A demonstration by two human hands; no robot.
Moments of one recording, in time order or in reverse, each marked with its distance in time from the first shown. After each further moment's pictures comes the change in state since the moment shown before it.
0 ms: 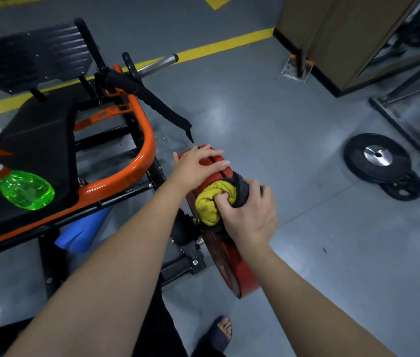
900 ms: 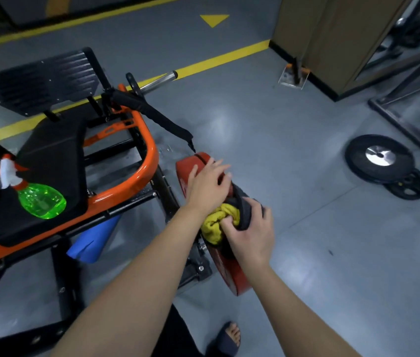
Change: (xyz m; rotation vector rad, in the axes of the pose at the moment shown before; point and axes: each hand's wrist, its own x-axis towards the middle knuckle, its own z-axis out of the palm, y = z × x) left_hand -0.037 0.040 0.043 0.196 0.164 0.133; right_hand -0.031 0.039 -0.020 0.209 -0.048 0.022
